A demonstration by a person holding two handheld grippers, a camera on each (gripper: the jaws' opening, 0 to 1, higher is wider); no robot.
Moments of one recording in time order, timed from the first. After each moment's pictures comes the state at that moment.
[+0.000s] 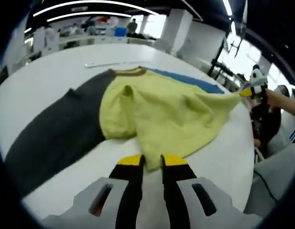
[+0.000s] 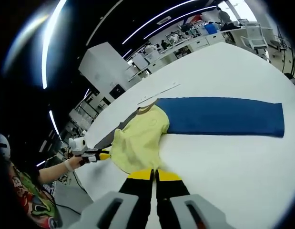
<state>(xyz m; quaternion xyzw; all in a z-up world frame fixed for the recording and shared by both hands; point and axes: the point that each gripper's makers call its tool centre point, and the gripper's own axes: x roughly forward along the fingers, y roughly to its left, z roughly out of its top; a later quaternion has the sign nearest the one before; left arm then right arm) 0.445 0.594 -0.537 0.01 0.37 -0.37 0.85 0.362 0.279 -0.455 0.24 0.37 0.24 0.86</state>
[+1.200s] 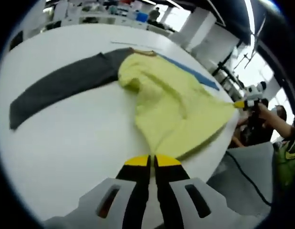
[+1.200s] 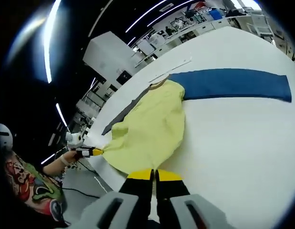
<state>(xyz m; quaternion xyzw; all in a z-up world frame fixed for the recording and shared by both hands) 0.315 0.661 -0.520 -0.06 0.47 -0.31 0.82 0.288 0.318 -0.475 0.25 0.43 0.29 0.82</state>
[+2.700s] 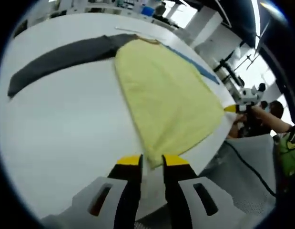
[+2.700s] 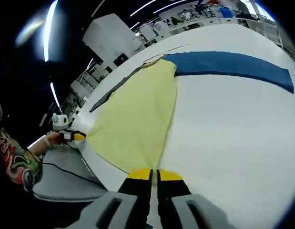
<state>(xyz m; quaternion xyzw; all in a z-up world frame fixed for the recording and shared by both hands) 0.285 0.669 -0.531 -0.08 0.47 -0.31 0.82 0.269 0.297 -0.523 0.17 0.45 0.29 0.83</state>
